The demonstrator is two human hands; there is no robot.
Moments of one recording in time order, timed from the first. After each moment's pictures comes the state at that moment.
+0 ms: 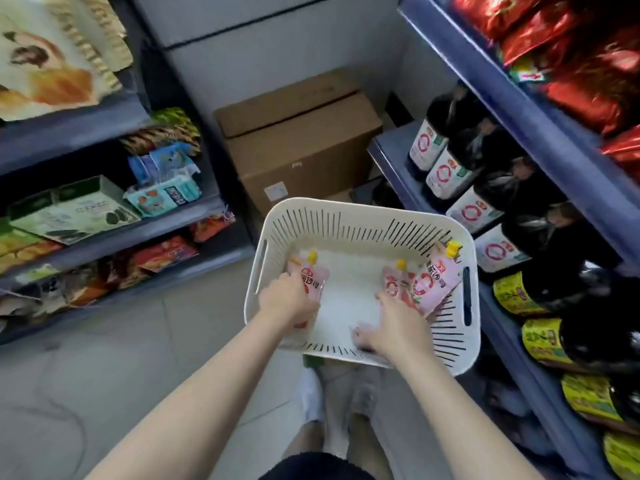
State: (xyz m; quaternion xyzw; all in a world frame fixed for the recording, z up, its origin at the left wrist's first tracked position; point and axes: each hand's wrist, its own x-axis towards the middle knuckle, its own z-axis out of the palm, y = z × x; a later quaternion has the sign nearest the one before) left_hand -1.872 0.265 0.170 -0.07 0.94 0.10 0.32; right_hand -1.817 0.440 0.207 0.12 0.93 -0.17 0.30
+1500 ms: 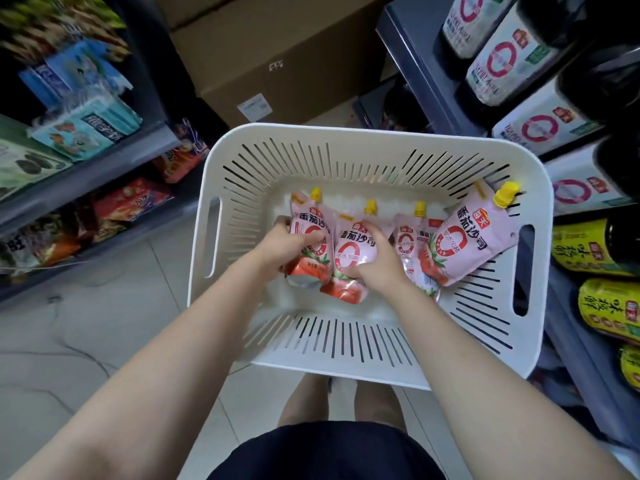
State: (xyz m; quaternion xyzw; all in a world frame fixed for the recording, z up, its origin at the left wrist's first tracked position) left_hand -1.926 0.269 0.062 -0.34 0.69 0.50 0.40; right_hand -1.876 0.445 0.044 0.26 0.73 -0.55 0.33
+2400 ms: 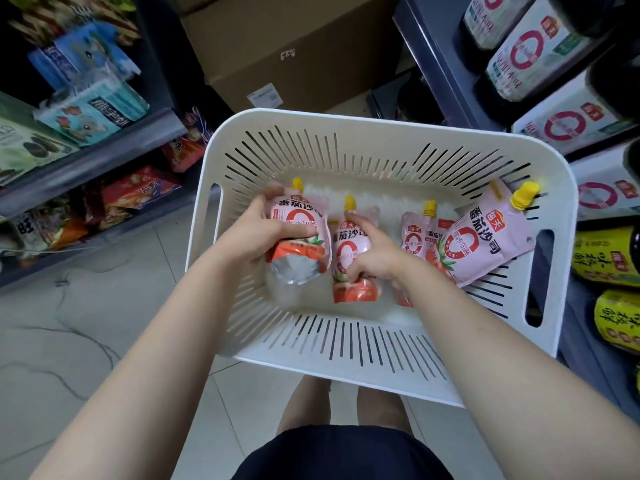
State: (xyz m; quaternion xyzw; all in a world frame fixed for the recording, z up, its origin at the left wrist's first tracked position) left_hand -1.927 0.253 0.113 -0.31 0.68 0.58 0.31; right_hand -1.906 0.450 0.048 0.18 0.66 -0.56 0.48
